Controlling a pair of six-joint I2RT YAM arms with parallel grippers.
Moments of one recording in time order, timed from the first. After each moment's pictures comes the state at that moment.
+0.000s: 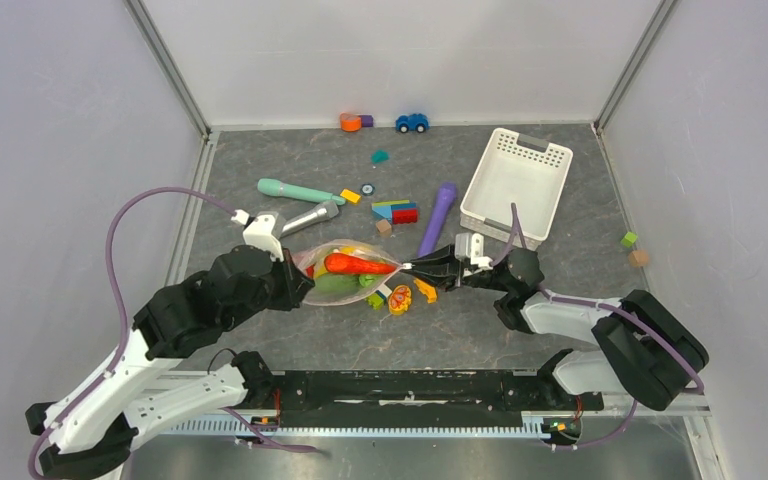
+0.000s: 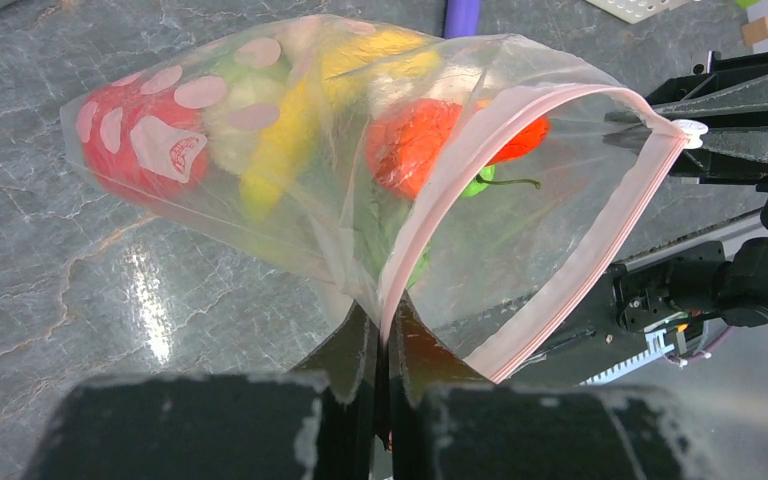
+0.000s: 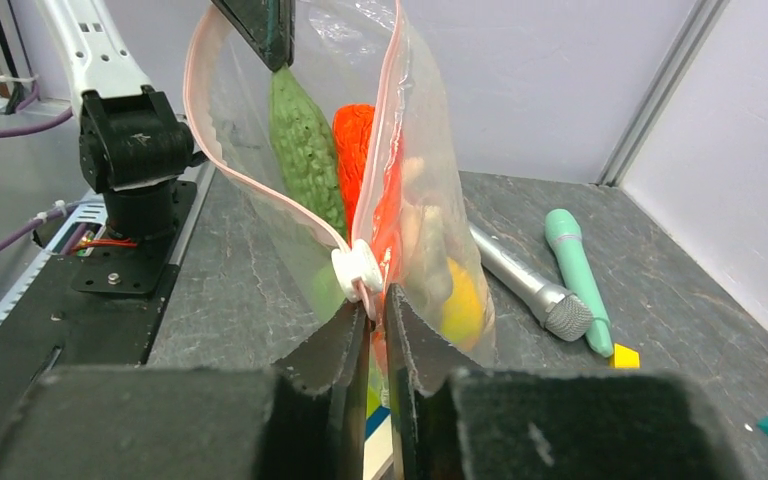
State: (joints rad) left arm -0.90 0.69 1.08 -1.04 -0.31 -0.70; right arm 0.66 1.32 0.36 1.30 -0.80 0.02
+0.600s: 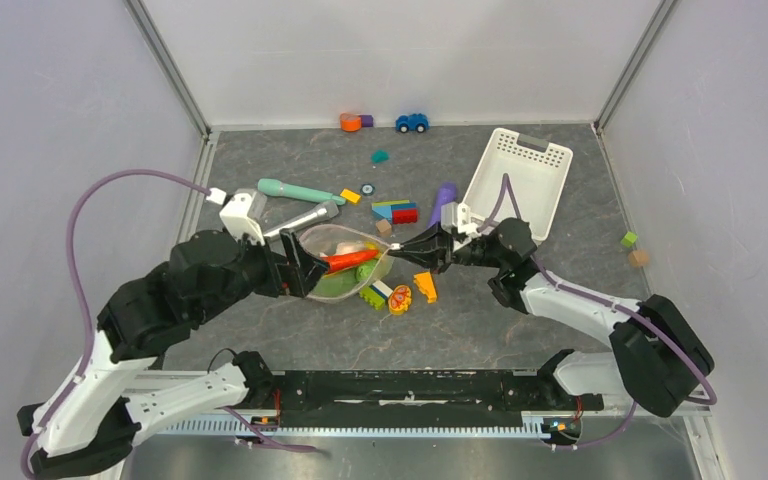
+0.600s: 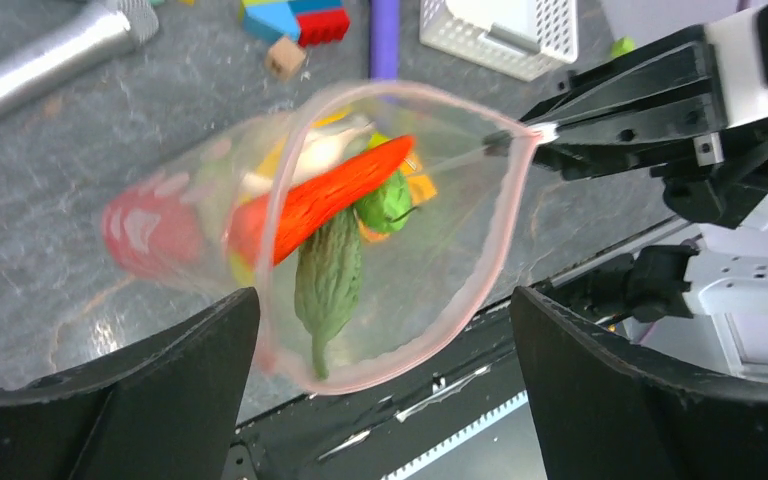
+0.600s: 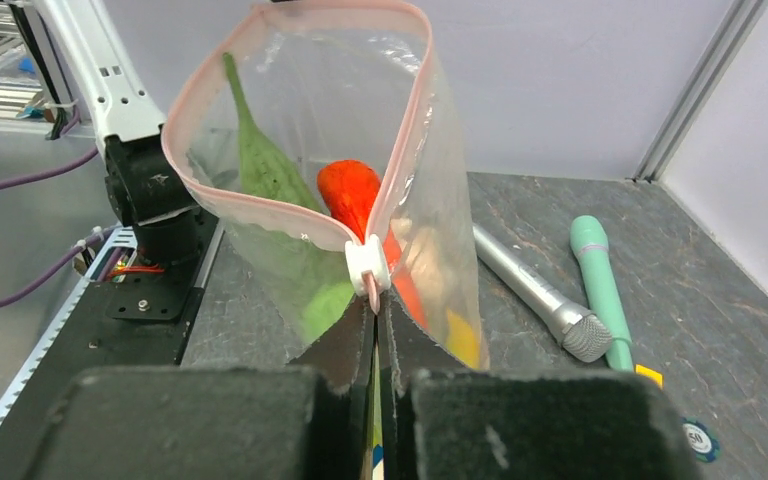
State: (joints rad) left arm -0.90 0.72 1.27 -1.06 -0.28 -0.65; right arm 0.66 1.30 0.54 1.06 -0.86 0.09
